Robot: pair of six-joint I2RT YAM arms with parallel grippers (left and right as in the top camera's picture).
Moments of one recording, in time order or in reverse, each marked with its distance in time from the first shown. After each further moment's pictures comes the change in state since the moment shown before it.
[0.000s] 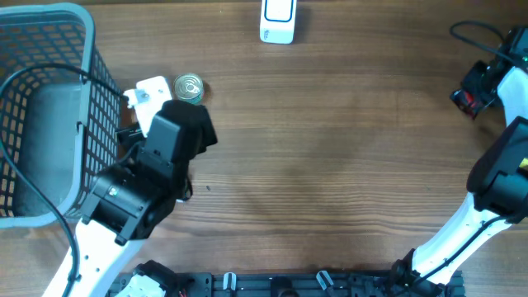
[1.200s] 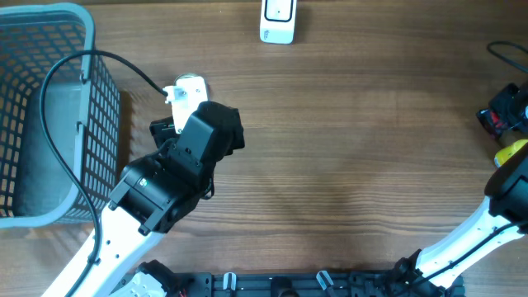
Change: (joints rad) left arm -0.121 0.070 0.000 0.053 0.019 0.000; right arm -0.179 0.006 -0.068 0.083 -0.031 -0.006
